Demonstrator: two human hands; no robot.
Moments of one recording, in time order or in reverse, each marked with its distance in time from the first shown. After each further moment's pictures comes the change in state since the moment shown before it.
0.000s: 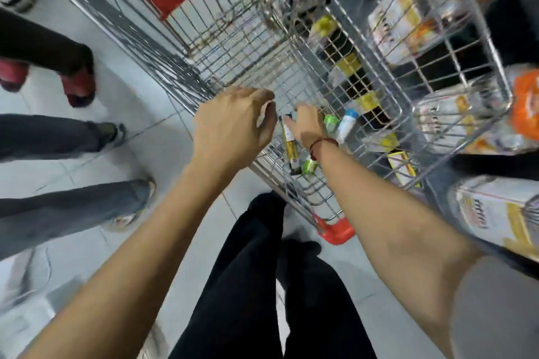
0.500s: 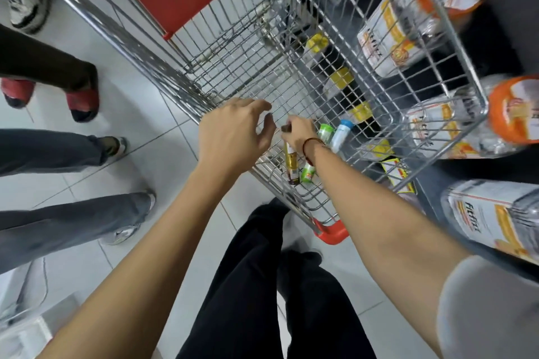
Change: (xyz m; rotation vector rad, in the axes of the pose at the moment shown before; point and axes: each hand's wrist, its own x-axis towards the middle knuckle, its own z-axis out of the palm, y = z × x) left_hand 0.001 0.004 -0.001 -0.007 0.072 -0.018; right_hand -0.007 -0.006 -0.010 0.074 -0.083 0.076
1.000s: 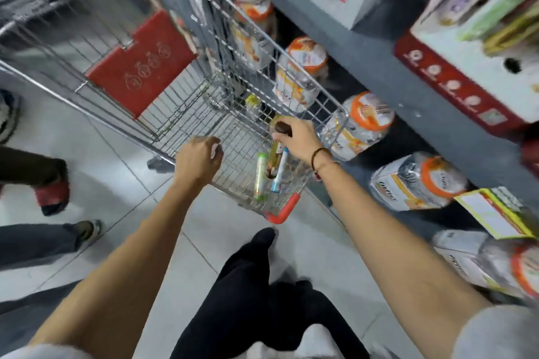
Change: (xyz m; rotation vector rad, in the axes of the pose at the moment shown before) left_hand 0.004 0.013 -0.014 -0.044 -0.122 0.033; right_hand -0.174 0.003 -0.149 0.224 0.328 -0.132
